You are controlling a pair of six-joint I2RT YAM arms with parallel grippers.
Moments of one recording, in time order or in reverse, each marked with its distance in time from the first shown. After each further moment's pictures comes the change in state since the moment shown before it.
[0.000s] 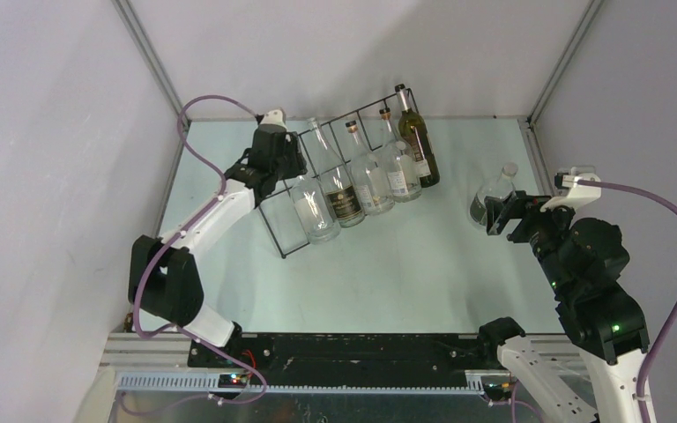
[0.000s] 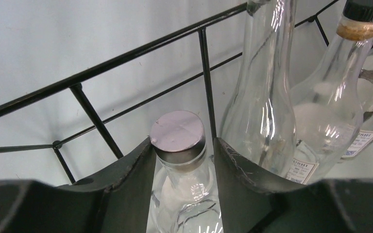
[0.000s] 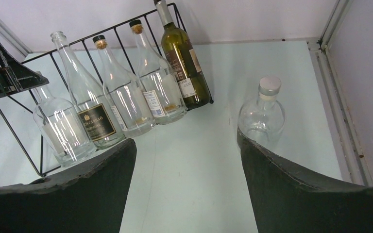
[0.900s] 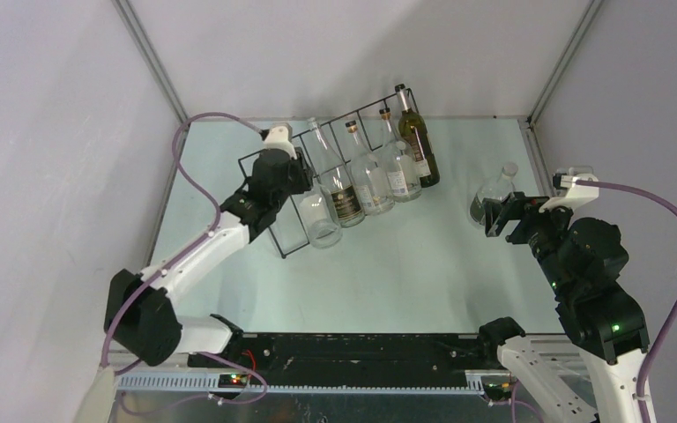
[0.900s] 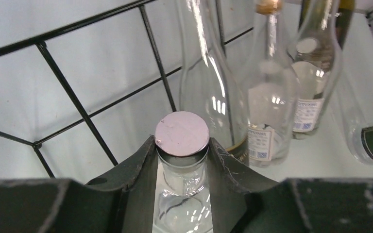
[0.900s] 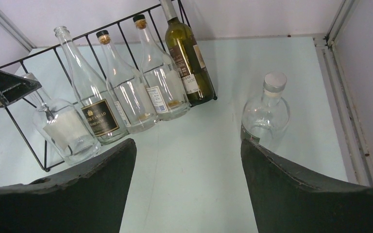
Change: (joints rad) left arm -0.120 -0.198 -0.196 0.163 -0.068 0.010; right arm 0.000 0.000 0.000 -0.014 -0.019 0.007
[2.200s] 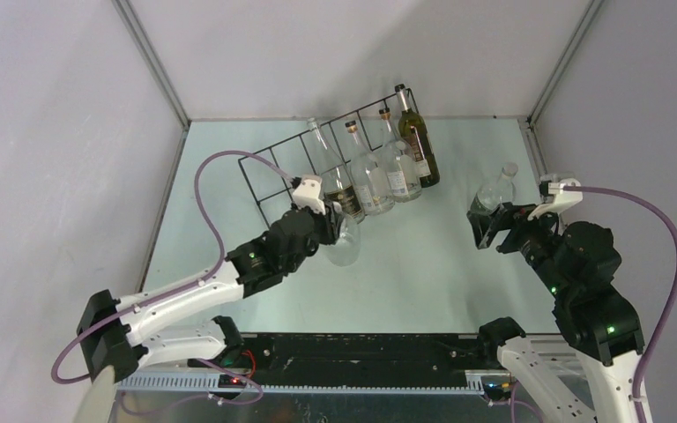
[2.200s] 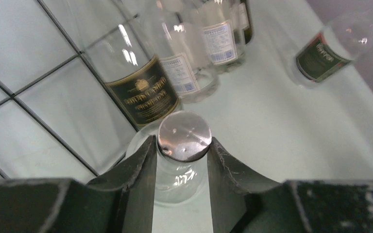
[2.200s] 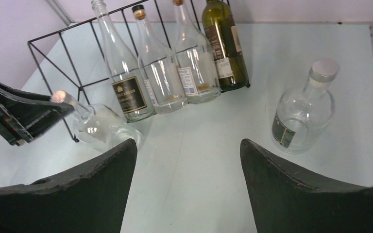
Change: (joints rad) left arm -0.454 -0.273 -0.255 0.125 -0.266 0.029; right arm 0.001 -0.025 -0.044 -0.014 -0.146 0.026
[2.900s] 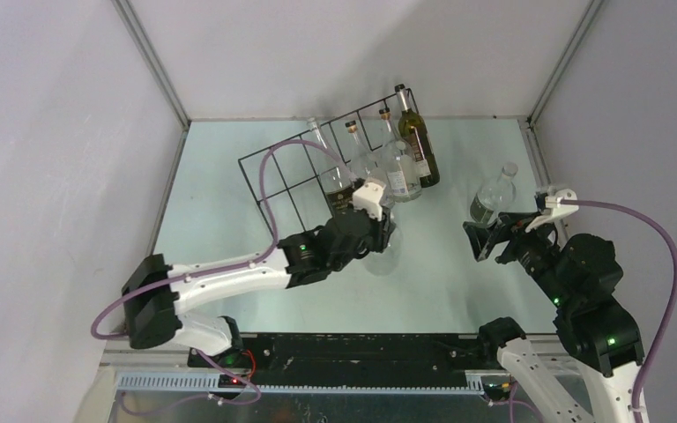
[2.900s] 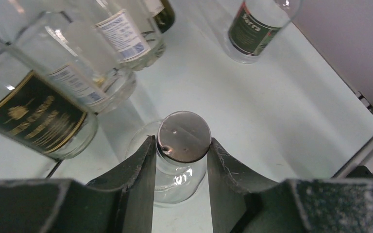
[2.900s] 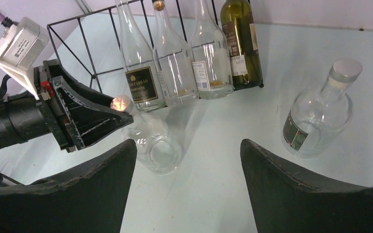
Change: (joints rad) left arm -0.185 0.291 0.215 -0.005 0.051 -0.006; right arm 0.000 -0.062 -0.044 0.014 -0.101 -0.030
